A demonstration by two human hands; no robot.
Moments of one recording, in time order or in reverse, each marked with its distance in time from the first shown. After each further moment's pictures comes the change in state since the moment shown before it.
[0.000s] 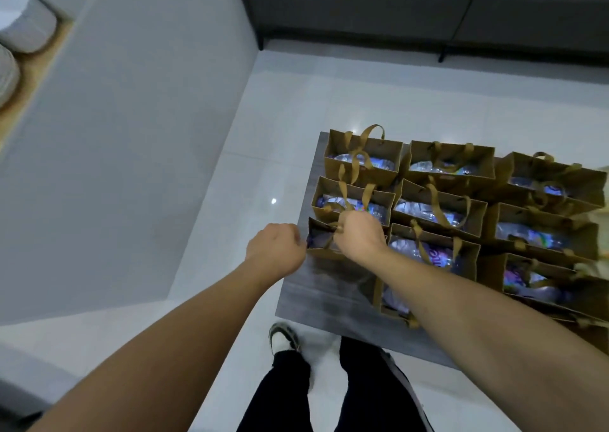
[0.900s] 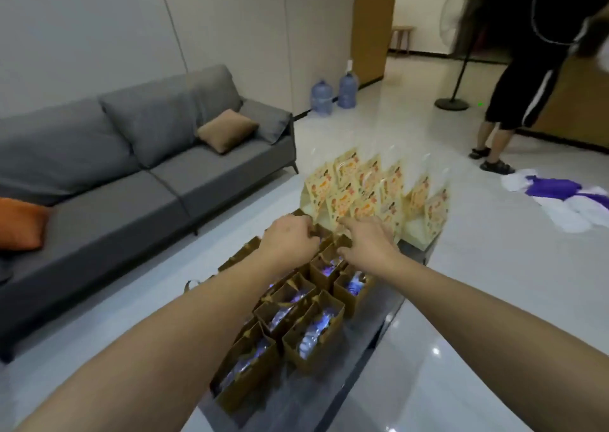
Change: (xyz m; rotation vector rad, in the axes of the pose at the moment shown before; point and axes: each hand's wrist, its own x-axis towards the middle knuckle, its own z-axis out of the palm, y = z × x) left_hand -0.196 0.178 -0.082 0.250 0.133 1.294; right_hand -0.352 0.019 -0.101 0.166 0.776 0.804
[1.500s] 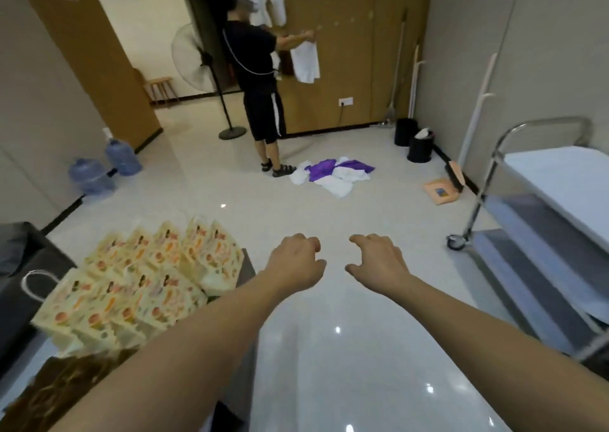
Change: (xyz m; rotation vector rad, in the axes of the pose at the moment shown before) left_hand 0.020 0.488 0.213 0.246 -0.304 0.766; right_hand -0.228 0.452 -0.104 0.128 0.259 0.773
